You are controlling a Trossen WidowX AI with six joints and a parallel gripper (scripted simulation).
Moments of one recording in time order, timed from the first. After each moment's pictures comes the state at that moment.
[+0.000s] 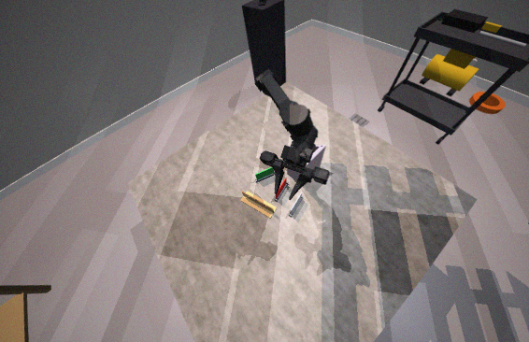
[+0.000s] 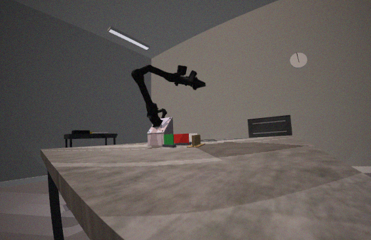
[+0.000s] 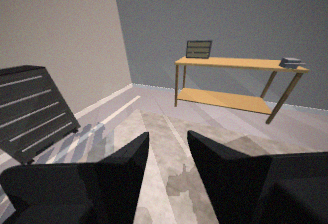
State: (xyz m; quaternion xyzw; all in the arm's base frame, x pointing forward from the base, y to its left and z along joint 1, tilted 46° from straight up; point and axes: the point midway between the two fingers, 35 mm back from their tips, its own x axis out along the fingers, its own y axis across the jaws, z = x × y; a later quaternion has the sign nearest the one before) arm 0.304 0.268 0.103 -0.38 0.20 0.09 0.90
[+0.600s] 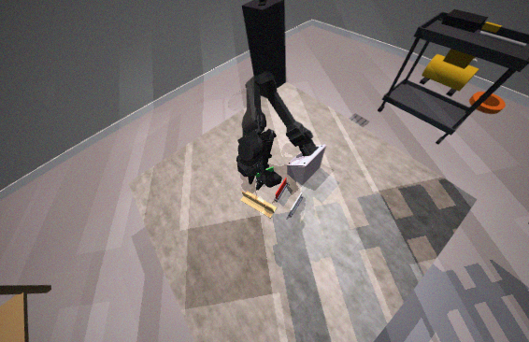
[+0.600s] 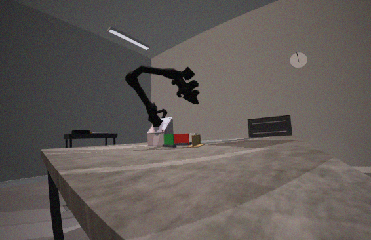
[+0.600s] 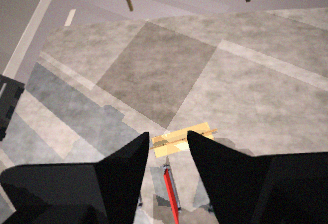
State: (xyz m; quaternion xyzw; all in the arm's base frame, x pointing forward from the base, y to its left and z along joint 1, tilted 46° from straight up) arm 0.311 0.060 0.105 -0.28 0.45 -0.17 0.83
